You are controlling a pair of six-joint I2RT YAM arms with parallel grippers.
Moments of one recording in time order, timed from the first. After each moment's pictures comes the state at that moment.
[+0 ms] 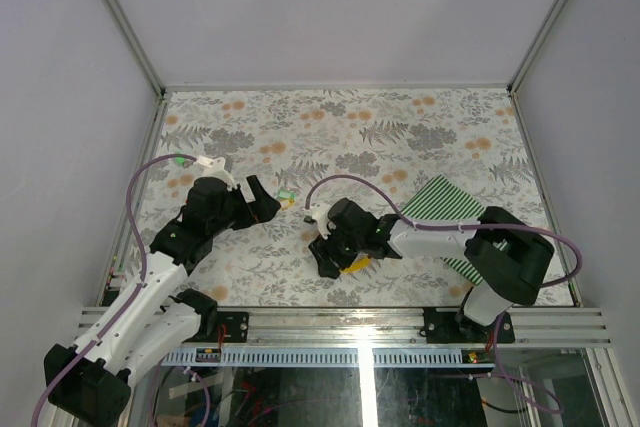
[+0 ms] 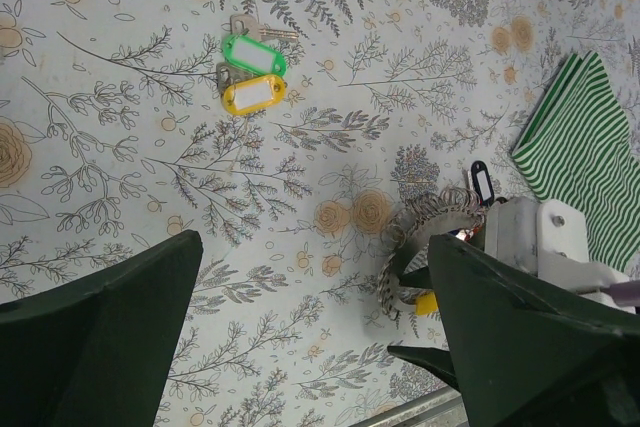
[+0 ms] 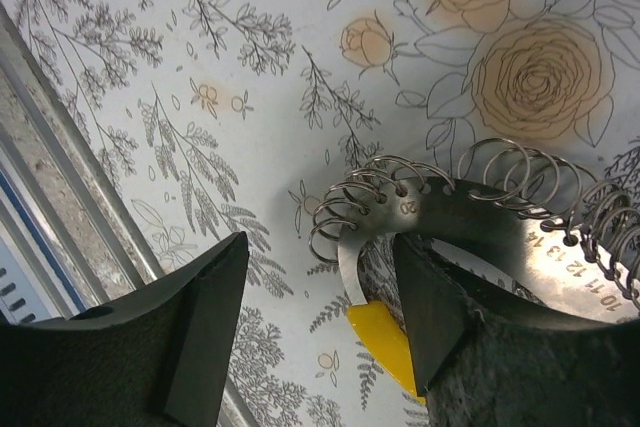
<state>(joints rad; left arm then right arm) -0.39 0.79 0.61 -0.40 0.07 -0.62 1.00 1.61 0.79 -0.11 -0.28 0.16</state>
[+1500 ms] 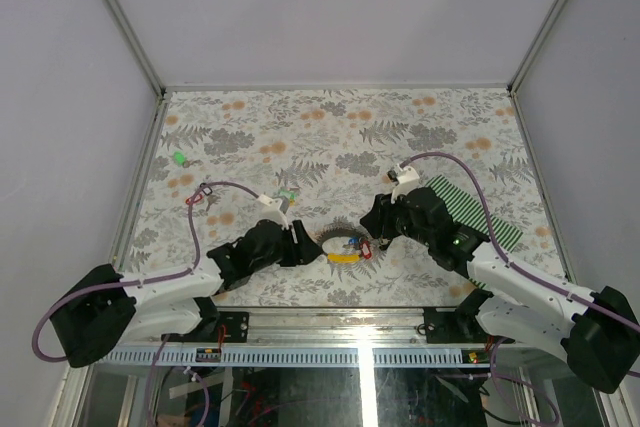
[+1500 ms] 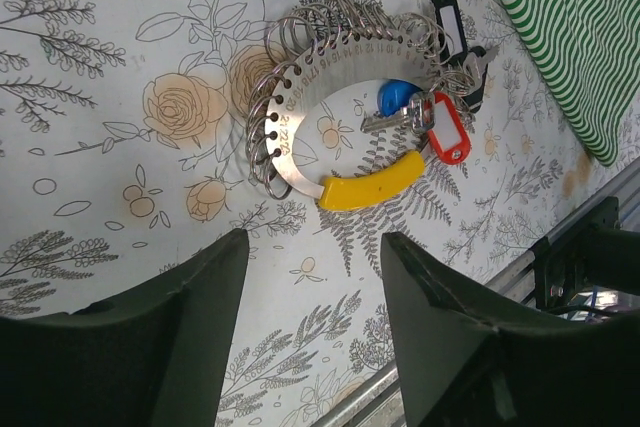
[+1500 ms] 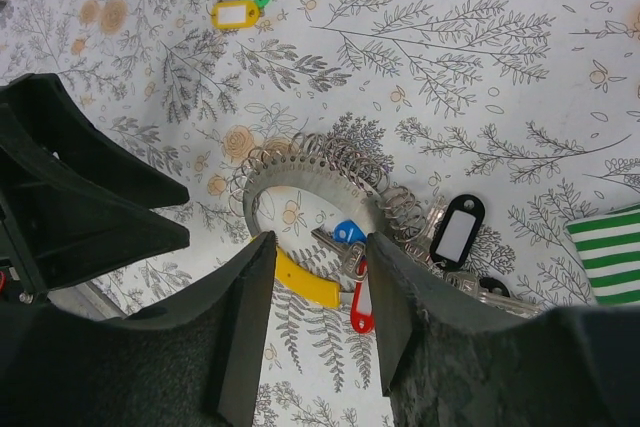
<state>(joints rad) -0.89 1.06 0.29 0.18 -0.05 -0.89 0.73 0.98 0.53 -0.04 -0.03 0.46</state>
